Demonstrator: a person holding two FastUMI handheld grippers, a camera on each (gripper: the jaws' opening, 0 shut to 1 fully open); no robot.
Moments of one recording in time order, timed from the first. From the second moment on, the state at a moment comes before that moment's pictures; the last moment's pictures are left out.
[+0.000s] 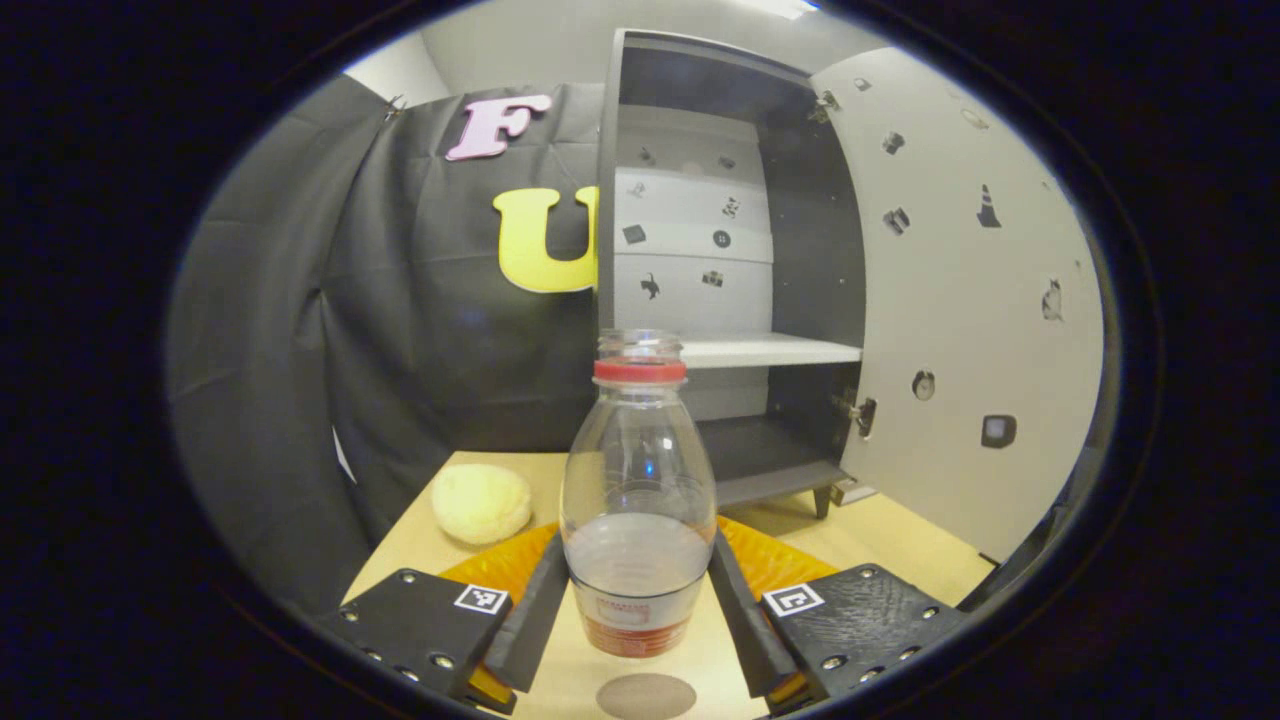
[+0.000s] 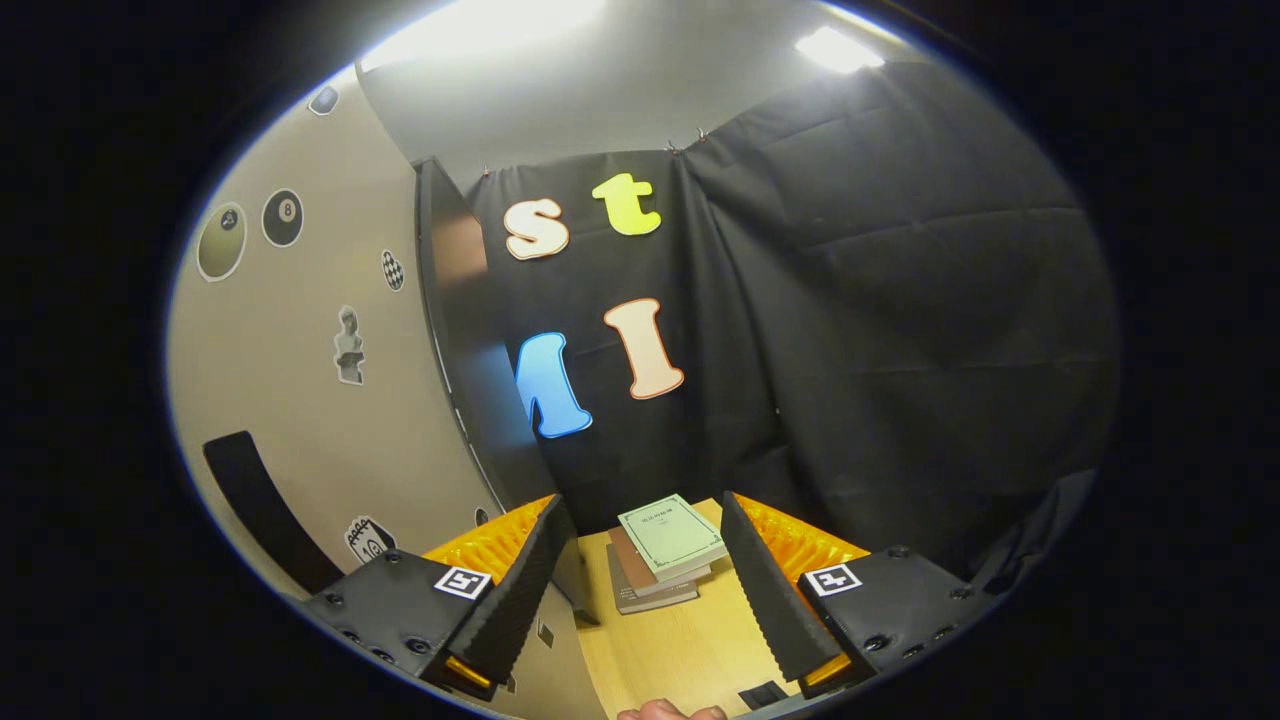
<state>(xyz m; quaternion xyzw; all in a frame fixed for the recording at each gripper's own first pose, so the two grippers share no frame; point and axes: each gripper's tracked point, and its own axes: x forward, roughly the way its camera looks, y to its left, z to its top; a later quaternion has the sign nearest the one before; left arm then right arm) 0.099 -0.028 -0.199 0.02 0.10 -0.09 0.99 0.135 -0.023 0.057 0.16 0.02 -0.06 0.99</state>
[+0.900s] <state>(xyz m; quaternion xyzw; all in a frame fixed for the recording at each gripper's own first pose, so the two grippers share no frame) 0.053 -0.027 -0.338 0.01 0.10 -0.05 0.99 0.109 -0.014 0.037 0.15 0.06 -0.09 0.98</state>
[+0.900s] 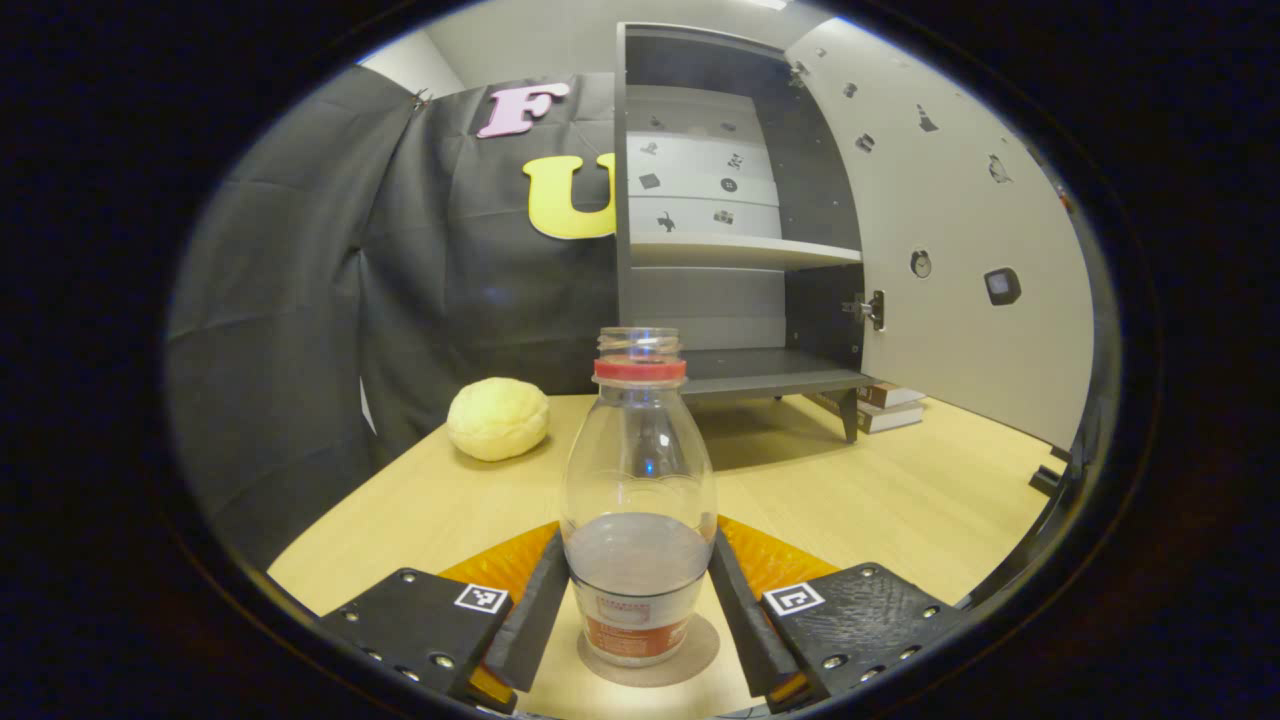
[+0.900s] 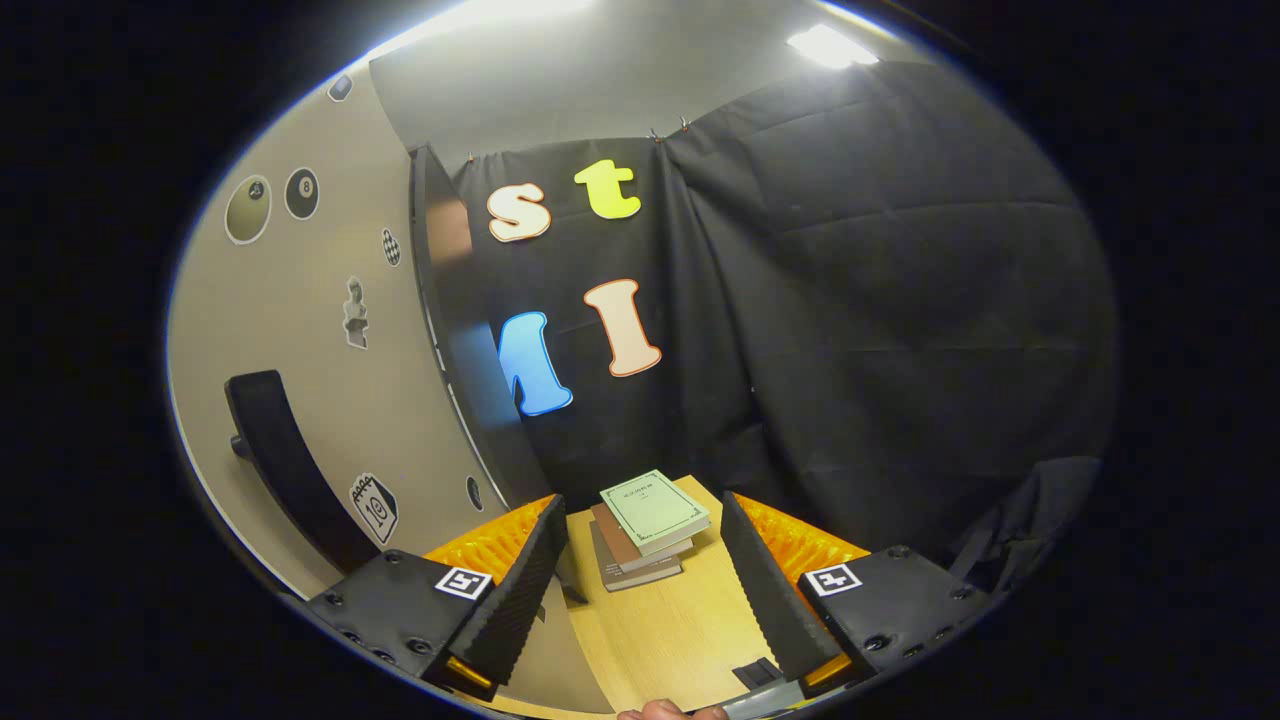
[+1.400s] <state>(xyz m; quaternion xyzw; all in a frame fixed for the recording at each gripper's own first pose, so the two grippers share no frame) 0.042 -0.021 -0.342 -0.01 0.12 -0.03 0.99 0.109 -0.009 0.023 0.13 0.07 -0.10 0.99</state>
